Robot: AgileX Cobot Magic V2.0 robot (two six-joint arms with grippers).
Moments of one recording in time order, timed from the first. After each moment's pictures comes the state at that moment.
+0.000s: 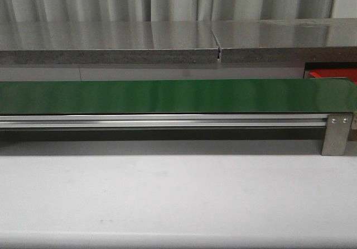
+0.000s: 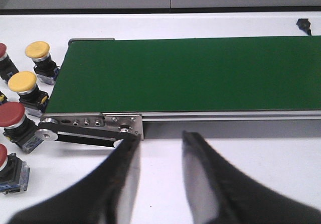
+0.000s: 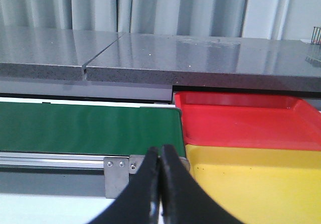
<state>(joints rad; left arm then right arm) -0.02 0.71 -0.55 -0.08 0.44 0.02 -0.04 -0.01 0.03 -0.12 0.02 0.16</state>
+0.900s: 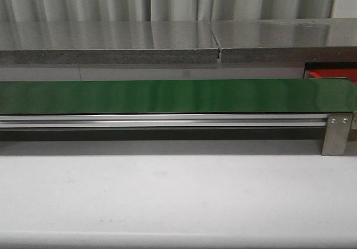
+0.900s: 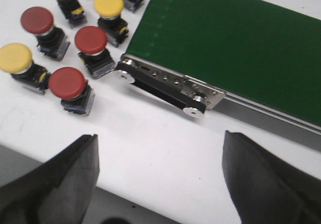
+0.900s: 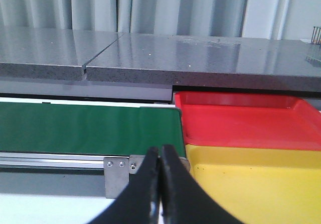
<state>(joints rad) 0.29 1.02 -0.84 -0.07 0.74 -0.11 -0.04 -0.01 0.03 -0.12 0.02 0.16</state>
